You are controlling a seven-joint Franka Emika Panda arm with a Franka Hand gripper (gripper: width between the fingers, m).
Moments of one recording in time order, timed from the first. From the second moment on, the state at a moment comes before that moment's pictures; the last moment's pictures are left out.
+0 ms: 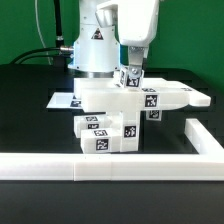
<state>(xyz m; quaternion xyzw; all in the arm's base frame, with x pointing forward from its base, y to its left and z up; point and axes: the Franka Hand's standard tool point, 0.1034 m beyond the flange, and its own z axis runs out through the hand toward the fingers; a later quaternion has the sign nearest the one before) 0.581 0.029 0.128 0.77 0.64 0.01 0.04</state>
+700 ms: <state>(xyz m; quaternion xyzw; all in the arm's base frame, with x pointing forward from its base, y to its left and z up) 0.579 0.026 0.124 0.63 0.77 -0.03 0.06</state>
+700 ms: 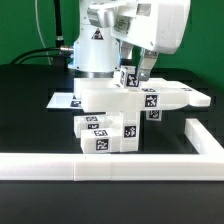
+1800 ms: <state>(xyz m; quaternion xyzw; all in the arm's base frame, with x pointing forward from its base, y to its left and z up) 0.578 0.013 0.124 0.77 0.63 -0.02 0.06</state>
